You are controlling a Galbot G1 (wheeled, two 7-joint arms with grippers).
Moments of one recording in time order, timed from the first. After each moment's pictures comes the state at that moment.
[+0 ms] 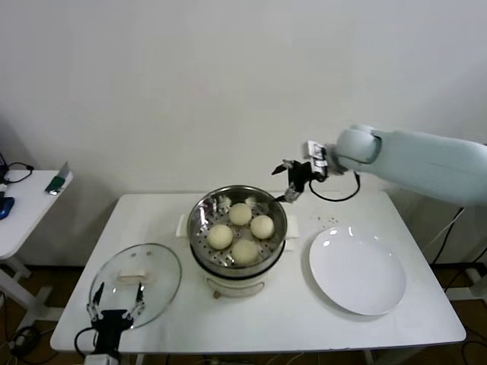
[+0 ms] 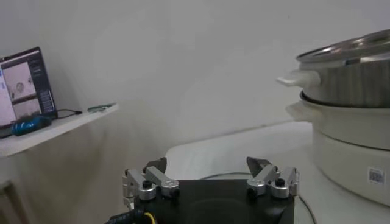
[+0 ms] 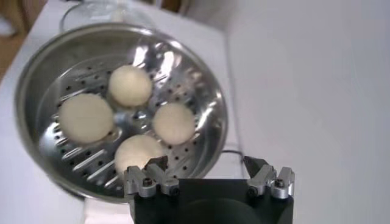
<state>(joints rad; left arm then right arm) 1.70 -1.47 -0.70 -1.93 0.07 -0.10 -0.09 0.64 0.81 -1.47 1.37 0.87 -0.07 -0.56</state>
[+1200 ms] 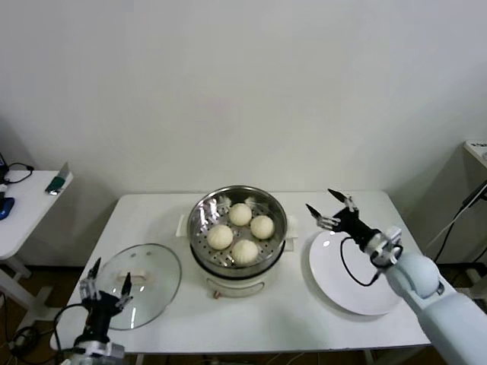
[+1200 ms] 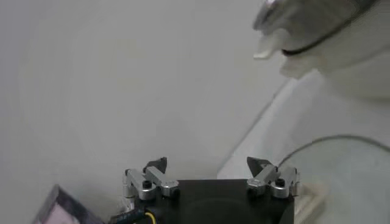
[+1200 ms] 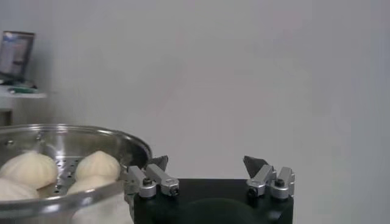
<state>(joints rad) 1.66 -1.45 -0.78 -1.98 0.85 -0.06 -0.04 -1.02 0.80 0.26 1.66 0.61 0.04 -0.25</state>
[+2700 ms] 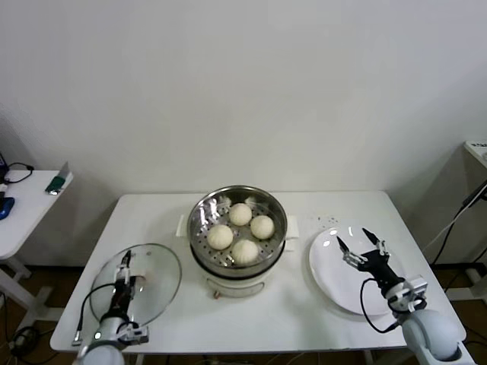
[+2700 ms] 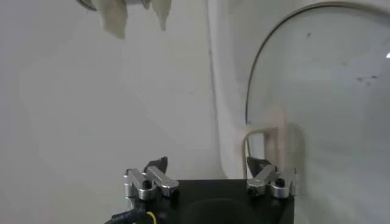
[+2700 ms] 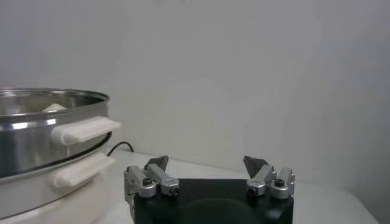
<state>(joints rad) 1.38 -1.39 -0.69 -1.57 1.46 0.00 -0.17 -1.33 1.02 0.56 1.69 0.45 0.02 -0.24</state>
